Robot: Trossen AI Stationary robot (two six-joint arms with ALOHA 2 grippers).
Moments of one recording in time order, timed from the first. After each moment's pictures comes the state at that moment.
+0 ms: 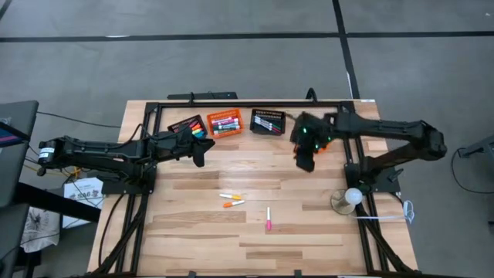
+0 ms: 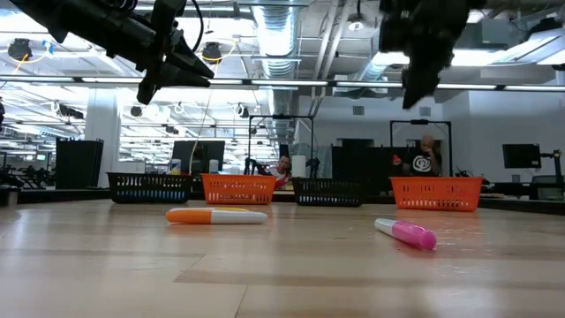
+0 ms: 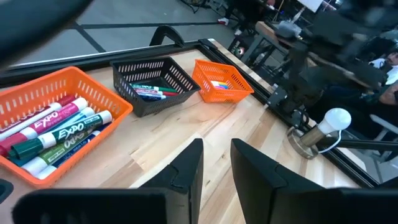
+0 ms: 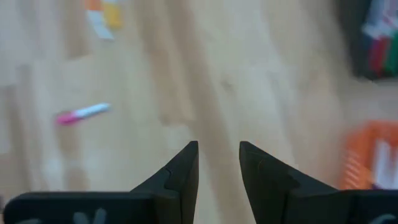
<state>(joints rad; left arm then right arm) 0.07 0.88 0.47 0.11 -0.31 -0.57 -0.26 1.27 1.06 -0.94 -0.19 0.05</state>
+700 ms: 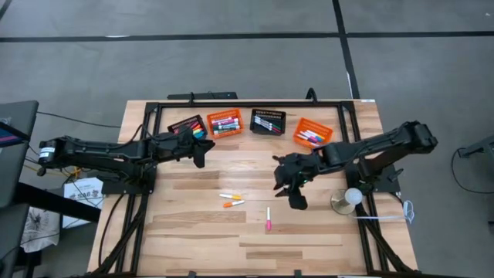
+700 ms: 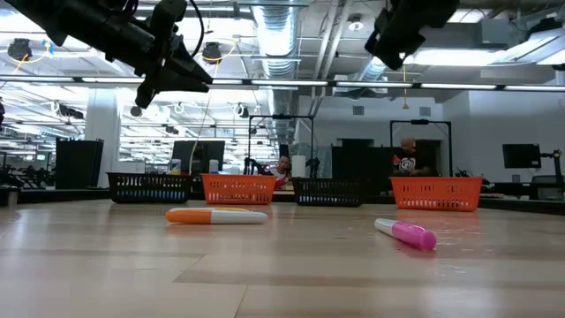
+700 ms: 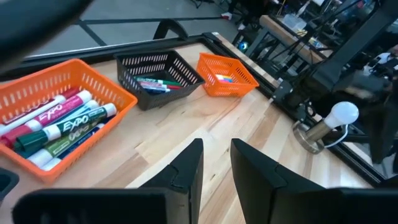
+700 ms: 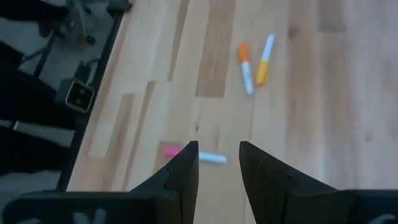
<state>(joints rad) 0.07 0.89 0.46 0.11 -0.31 -0.57 0.19 1.38 1.06 -0.51 -0.19 0.12</state>
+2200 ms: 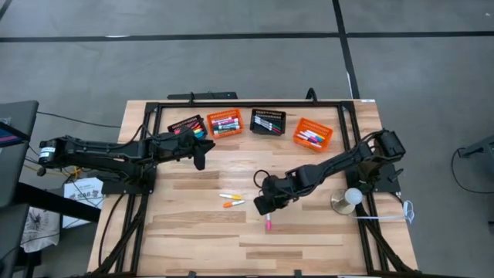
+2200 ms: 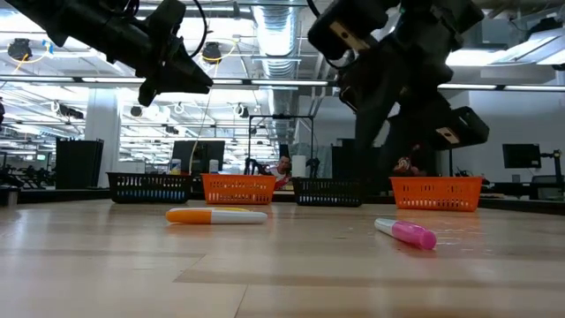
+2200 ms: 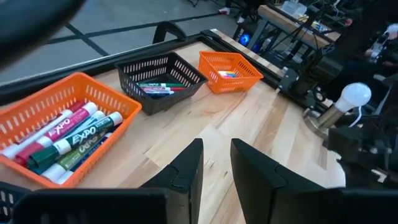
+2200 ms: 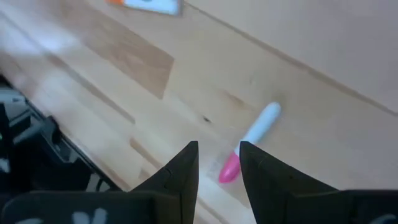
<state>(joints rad) 0.07 0.90 0.46 0.11 -0.31 -0.46 0.28 1.75 1.07 -0.35 -0.19 1.38</state>
